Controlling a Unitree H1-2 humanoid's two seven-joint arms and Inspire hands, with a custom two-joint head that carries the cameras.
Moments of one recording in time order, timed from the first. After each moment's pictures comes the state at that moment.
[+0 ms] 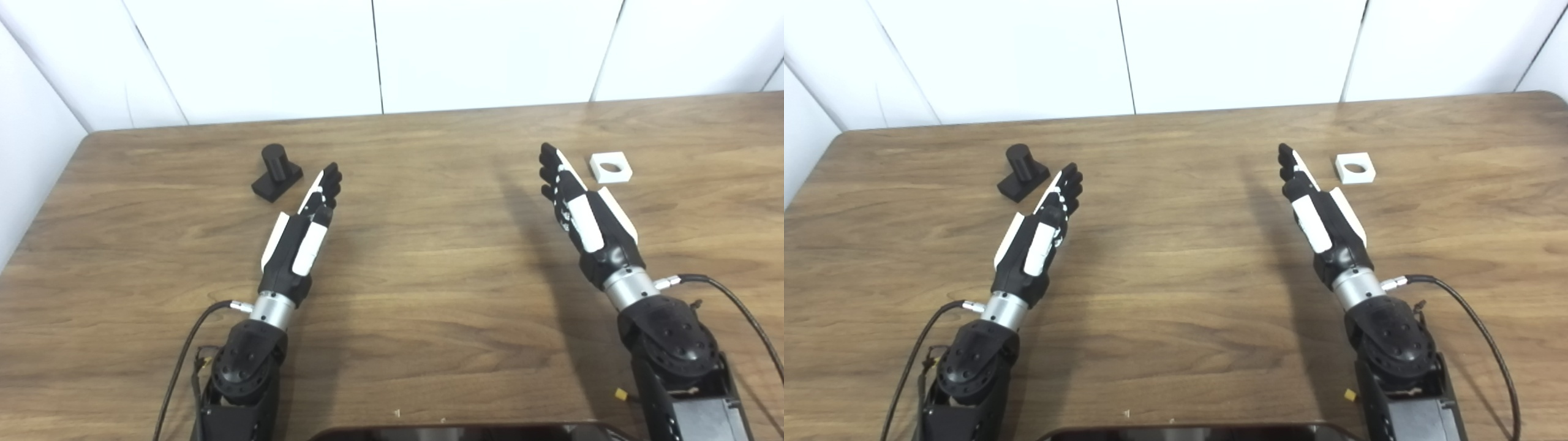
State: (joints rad) left arm -0.10 0.08 -0.04 -0.01 -0.01 -0.05 -0.17; right arm -0.11 -0.17 0.03 -0.25 -0.01 0.28 0.12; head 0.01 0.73
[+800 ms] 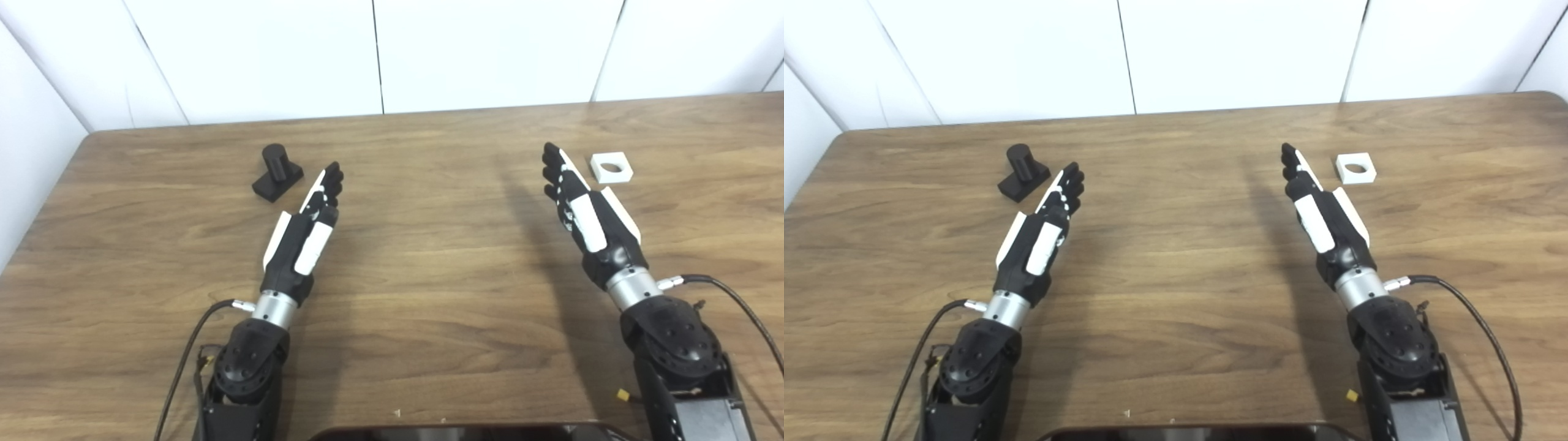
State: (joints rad) left arm -0.10 0.07 -0.05 0.00 -0.01 -0.05 -0.16; right arm -0.10 -0.18 0.01 -0.25 0.00 0.28 0.12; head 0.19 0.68
